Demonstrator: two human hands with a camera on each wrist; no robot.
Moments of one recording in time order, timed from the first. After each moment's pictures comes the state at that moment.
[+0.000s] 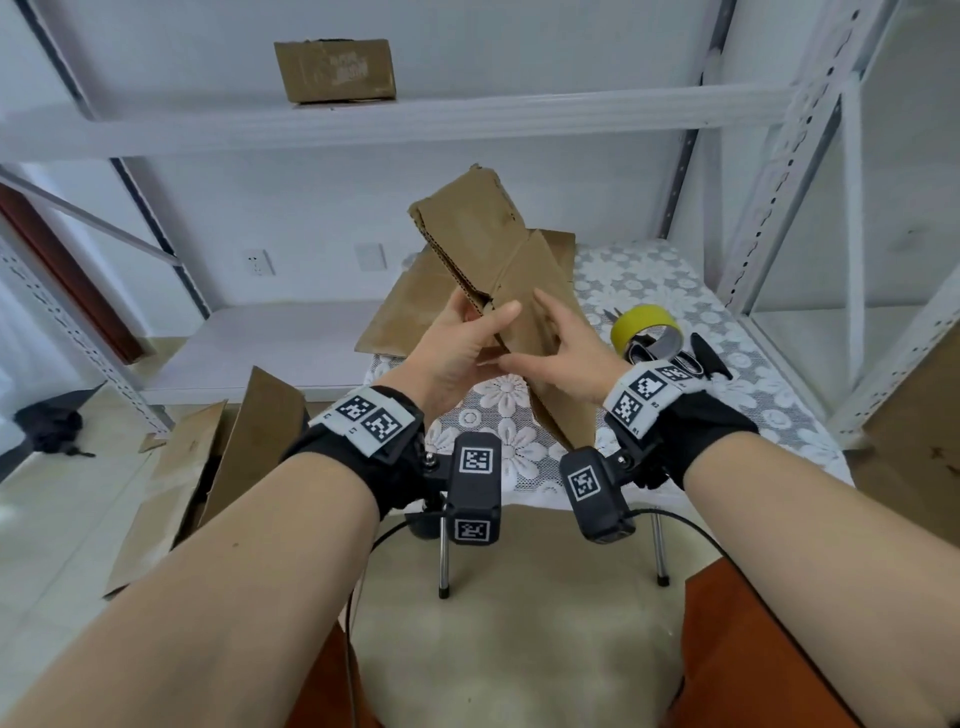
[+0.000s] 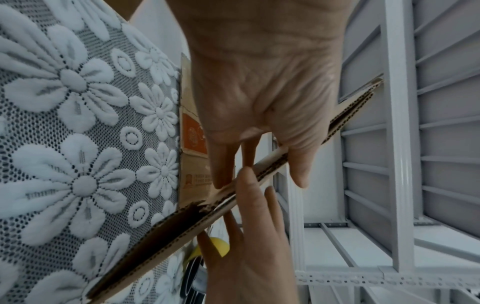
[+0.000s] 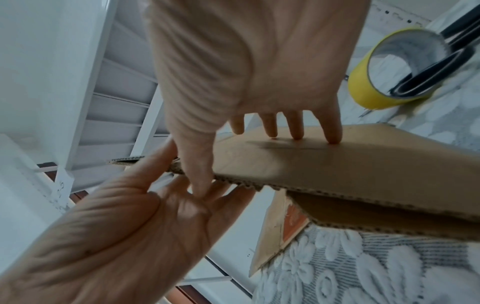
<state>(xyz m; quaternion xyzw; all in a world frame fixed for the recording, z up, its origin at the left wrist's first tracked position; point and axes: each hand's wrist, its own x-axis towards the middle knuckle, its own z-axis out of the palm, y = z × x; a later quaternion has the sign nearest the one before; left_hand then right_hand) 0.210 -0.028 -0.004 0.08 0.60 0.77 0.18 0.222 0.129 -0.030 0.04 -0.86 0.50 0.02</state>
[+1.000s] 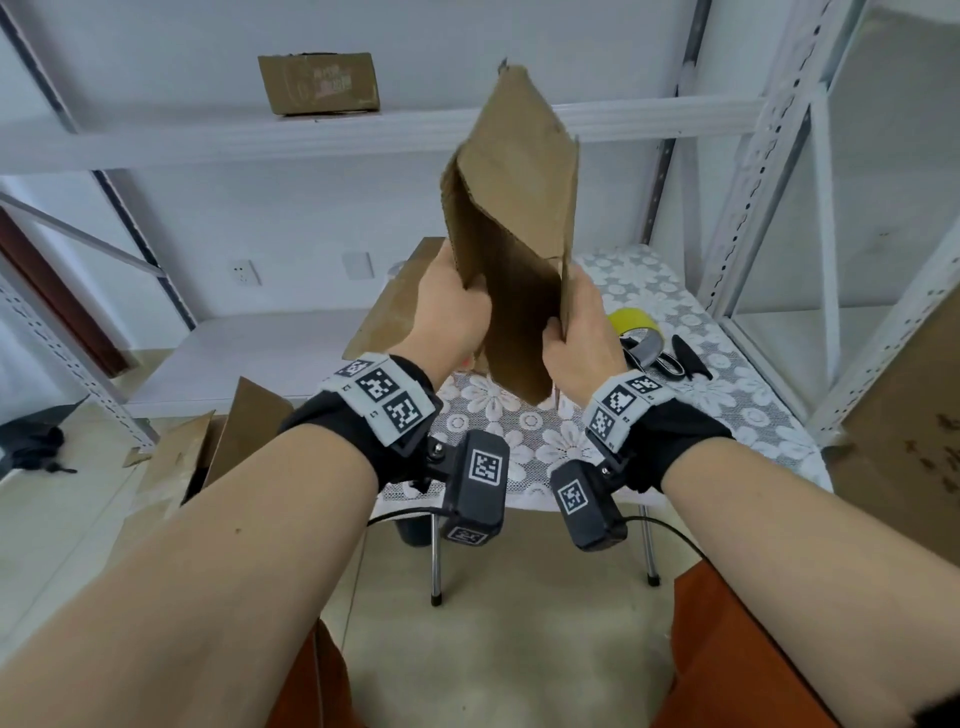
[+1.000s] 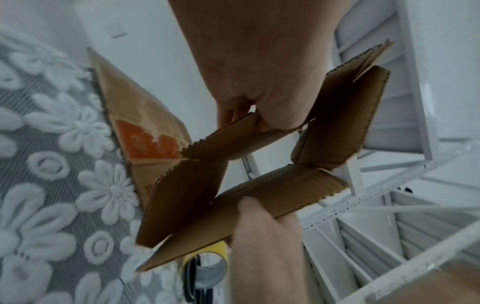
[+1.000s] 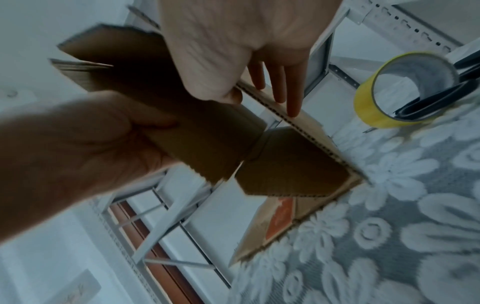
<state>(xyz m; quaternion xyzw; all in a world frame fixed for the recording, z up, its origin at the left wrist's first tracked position) 0.206 -0.003 0.037 0.11 0.80 0.58 -0.11 0.243 0.129 -0.011 -0.03 -0.89 0.38 0.25</state>
